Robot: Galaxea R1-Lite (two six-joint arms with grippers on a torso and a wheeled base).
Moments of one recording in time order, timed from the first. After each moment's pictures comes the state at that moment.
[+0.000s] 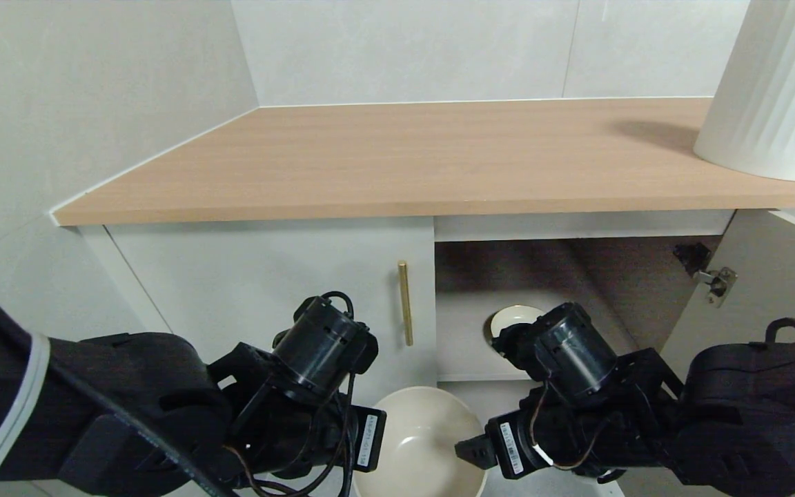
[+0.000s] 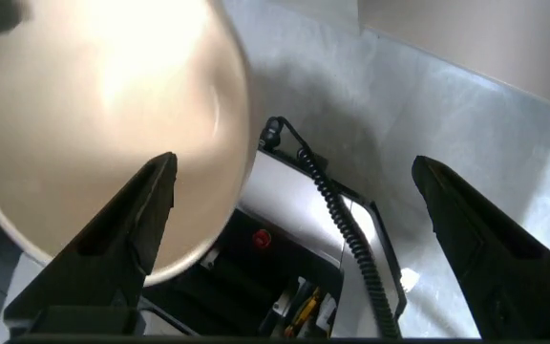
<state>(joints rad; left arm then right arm) -0.74 1.79 -0.89 0.12 0.15 -0.47 0.83 1.85 -0.91 -0.07 -0.04 0.42</state>
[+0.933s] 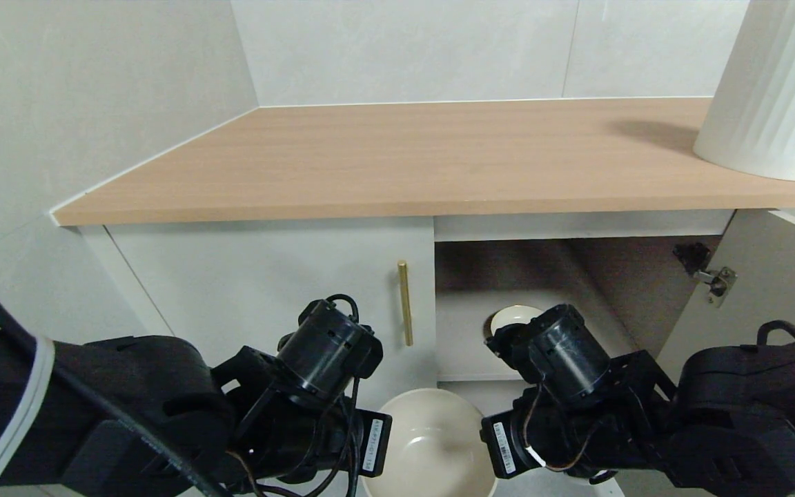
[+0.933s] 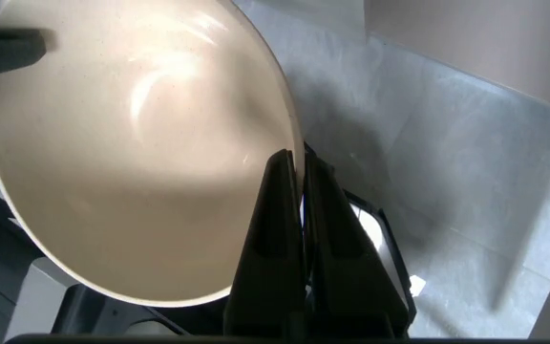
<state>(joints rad) -0.75 1.79 -0.89 0.12 0.14 -0.47 0.83 1.86 -0.91 -0.09 -0.05 0.44</state>
